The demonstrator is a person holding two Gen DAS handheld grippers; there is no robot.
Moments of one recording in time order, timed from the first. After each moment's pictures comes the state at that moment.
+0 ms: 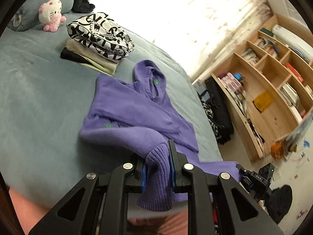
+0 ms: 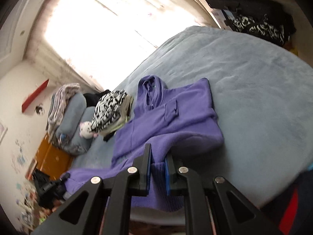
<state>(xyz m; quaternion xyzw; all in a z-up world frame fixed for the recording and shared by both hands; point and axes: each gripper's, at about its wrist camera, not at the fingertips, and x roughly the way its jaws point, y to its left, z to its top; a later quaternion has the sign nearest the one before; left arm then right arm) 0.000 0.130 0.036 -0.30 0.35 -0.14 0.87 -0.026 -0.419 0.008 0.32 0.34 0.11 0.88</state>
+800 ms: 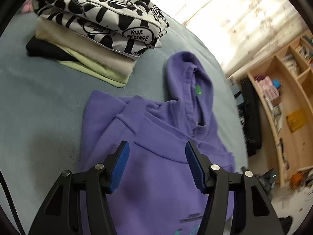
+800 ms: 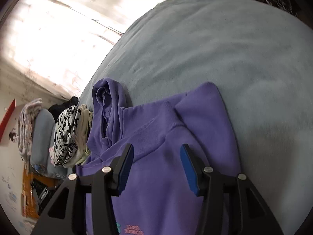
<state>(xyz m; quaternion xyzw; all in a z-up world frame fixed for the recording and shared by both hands) 0.298 0.131 -0.076 -0.30 0.44 -0.09 0.84 0.232 -0.432 -0.105 0.35 0.41 0.04 0.84</state>
